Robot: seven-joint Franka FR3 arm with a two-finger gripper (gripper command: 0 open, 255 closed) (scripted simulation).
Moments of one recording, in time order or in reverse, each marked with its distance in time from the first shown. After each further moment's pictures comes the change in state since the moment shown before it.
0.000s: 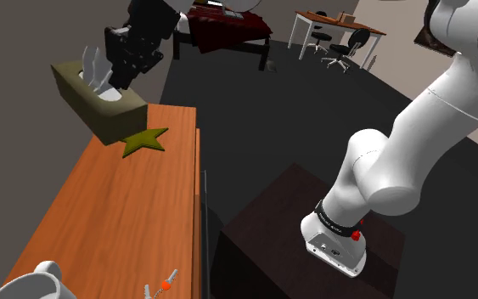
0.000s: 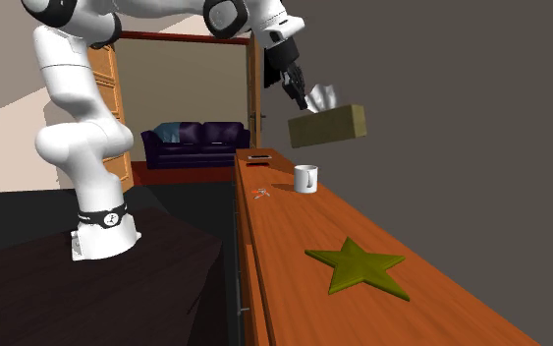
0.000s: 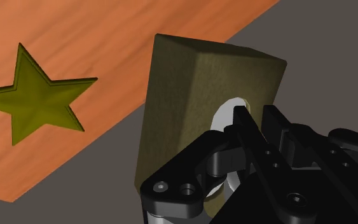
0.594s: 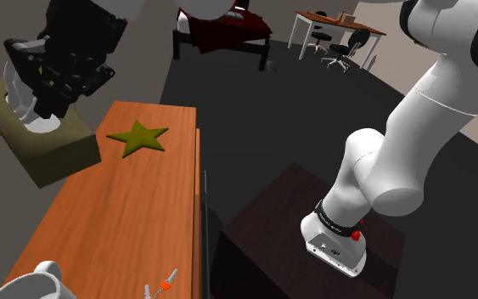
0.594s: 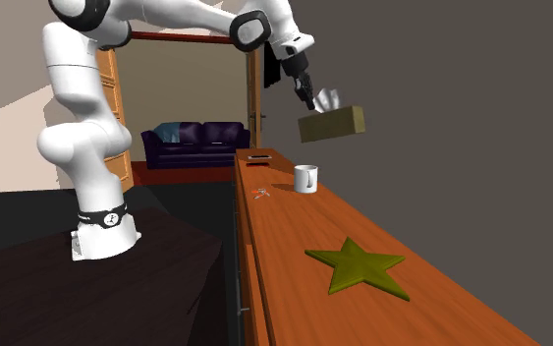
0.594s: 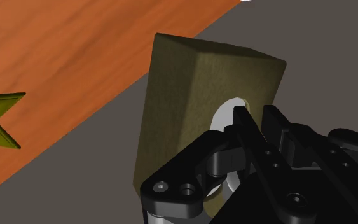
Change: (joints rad) arm 0.085 0.120 0.147 0.117 -0.104 0.093 0.263
